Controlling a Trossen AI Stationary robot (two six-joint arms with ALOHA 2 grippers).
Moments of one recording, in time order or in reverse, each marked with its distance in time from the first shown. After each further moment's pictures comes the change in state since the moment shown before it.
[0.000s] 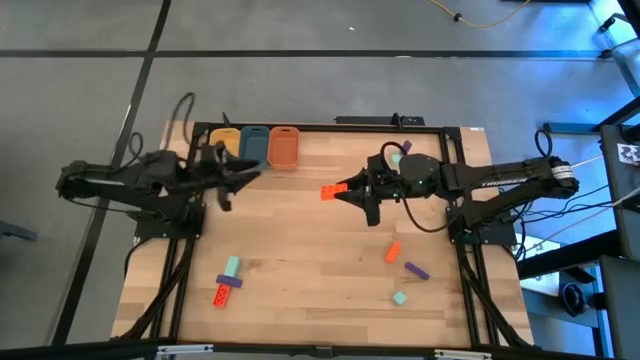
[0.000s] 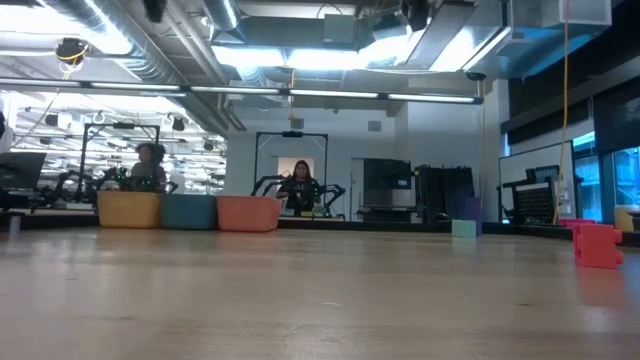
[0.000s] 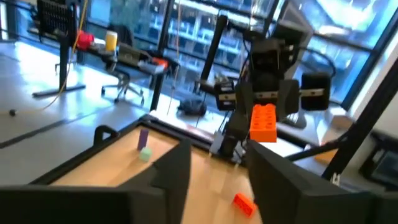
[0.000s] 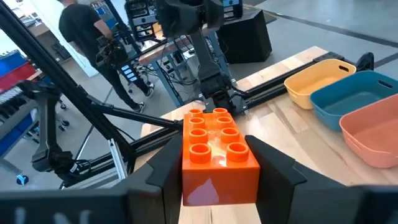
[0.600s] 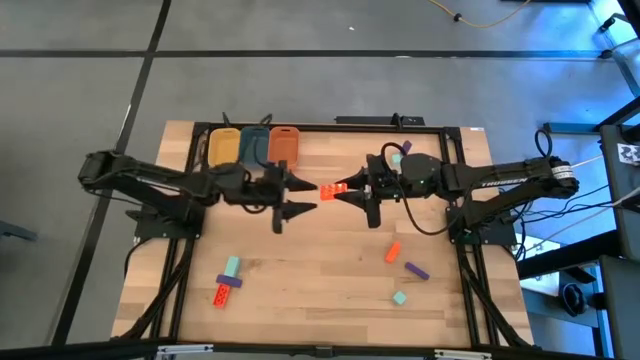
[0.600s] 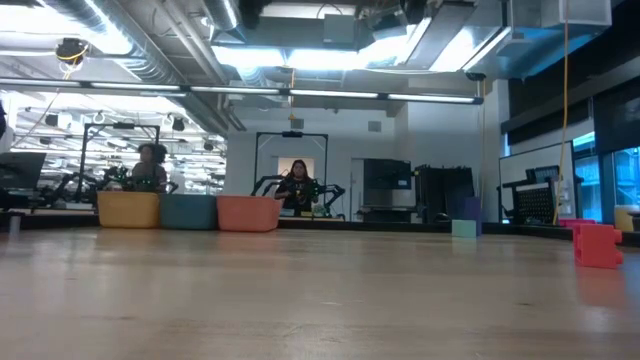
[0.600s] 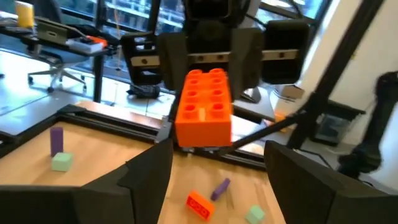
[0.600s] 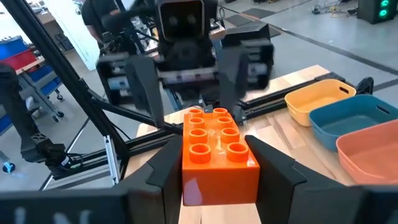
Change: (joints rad) left arm 0.000 0.554 0.097 0.456 0.219 0.005; right arm 0.000 0.000 0.000 0.028 -0.005 -0.101
